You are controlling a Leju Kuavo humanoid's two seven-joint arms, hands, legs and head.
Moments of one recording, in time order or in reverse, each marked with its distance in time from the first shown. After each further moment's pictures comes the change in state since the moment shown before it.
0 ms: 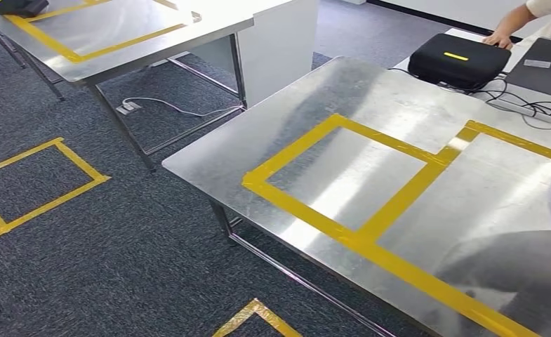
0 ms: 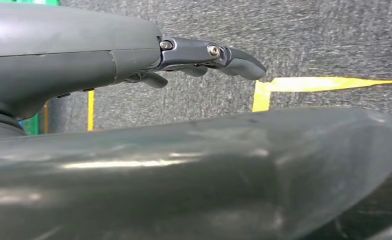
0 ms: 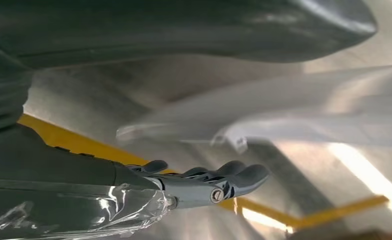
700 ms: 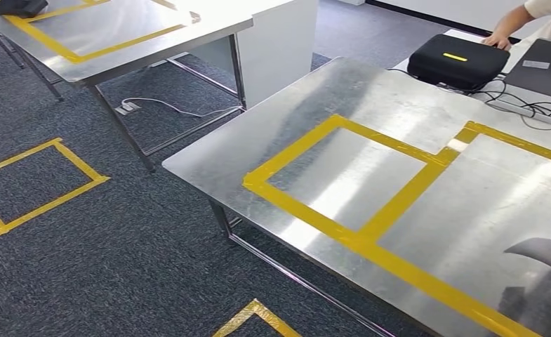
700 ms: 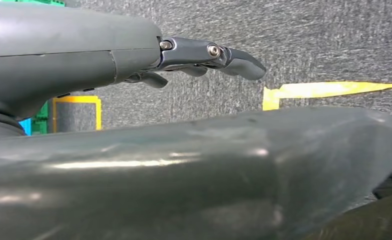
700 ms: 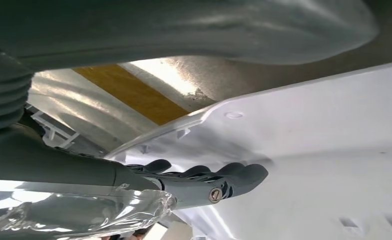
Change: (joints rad) left arm -0.002 0.024 0.004 0.000 -0.060 -0.012 0.018; right arm 0.028 -0.118 -0.028 0.152 0.376 0.153 0.105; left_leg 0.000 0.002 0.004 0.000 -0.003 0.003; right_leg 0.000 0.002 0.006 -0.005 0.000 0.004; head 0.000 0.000
